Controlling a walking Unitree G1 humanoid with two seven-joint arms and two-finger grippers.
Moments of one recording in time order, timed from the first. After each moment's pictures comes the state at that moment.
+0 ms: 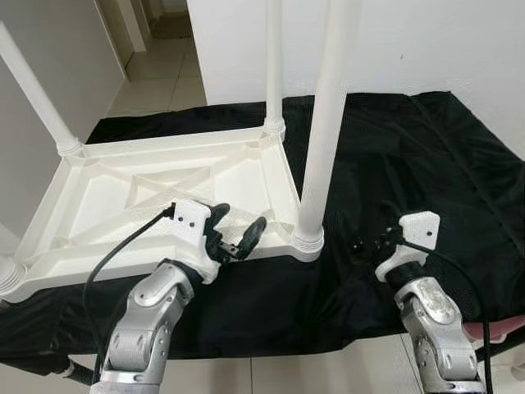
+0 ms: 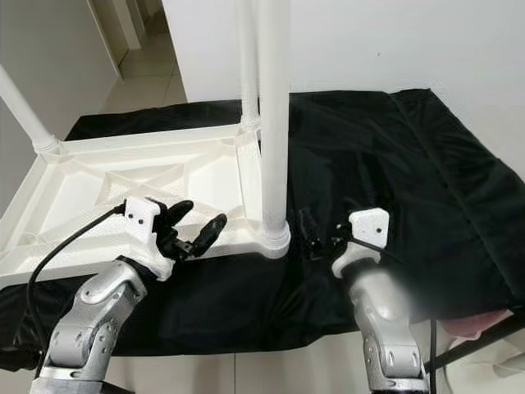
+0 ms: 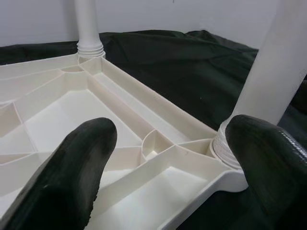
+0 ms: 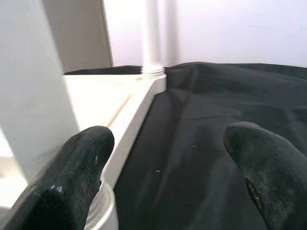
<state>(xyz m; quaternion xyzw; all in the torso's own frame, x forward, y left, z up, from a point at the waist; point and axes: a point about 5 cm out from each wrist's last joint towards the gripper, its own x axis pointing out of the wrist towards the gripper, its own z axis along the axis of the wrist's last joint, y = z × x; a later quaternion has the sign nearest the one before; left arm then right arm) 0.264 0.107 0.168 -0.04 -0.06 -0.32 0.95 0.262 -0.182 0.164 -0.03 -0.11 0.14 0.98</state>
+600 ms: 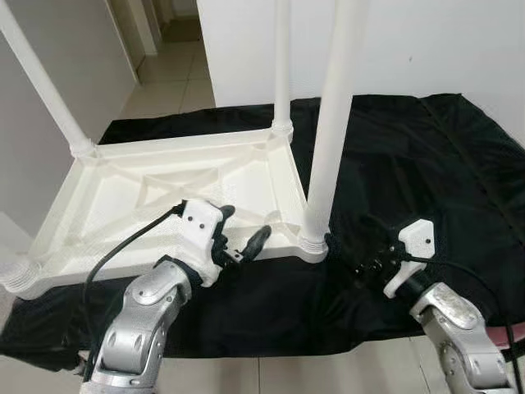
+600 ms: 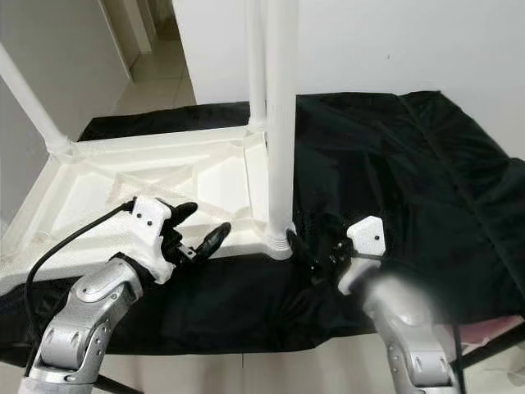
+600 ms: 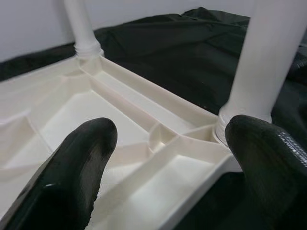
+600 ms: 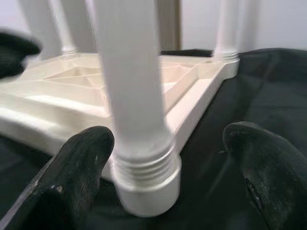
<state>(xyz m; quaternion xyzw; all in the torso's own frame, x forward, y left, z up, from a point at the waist) 0.264 0.106 0.178 0.02 -0.04 -0.33 0.94 0.247 -0.186 0.157 -0.05 -0.06 0.30 0.95</state>
